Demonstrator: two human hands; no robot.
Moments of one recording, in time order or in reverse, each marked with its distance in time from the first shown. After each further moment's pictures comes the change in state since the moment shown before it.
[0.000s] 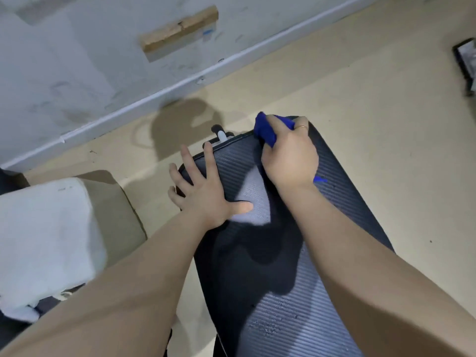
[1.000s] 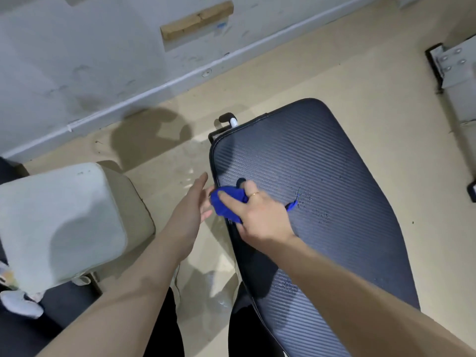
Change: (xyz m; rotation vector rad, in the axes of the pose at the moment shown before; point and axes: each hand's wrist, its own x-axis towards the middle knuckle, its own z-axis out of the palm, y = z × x) left_hand -0.053 -0.103 -0.009 -1.193 -0.310 -0.020; right_hand -0.154 -0.039 0.041 -0.130 -0.230 -0.548
